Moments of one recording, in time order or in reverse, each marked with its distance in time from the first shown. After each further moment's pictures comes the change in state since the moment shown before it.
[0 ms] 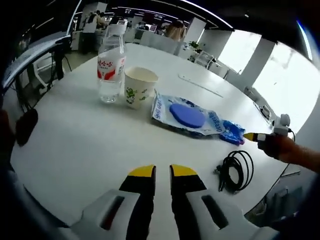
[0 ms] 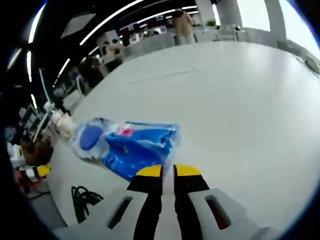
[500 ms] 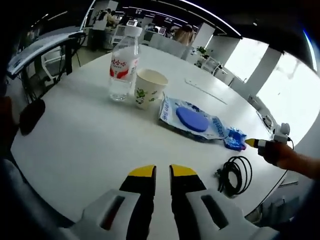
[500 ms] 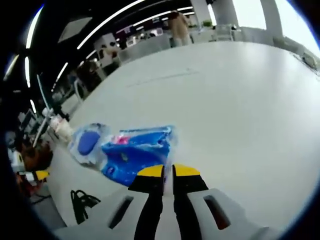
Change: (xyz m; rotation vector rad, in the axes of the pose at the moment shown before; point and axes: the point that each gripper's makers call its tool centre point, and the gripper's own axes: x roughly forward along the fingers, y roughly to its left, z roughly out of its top) left arm -0.007 0.006 0.002 -0.045 -0.025 0.019; right arm -0.004 -0.006 0.004 0.006 -0.010 0.001
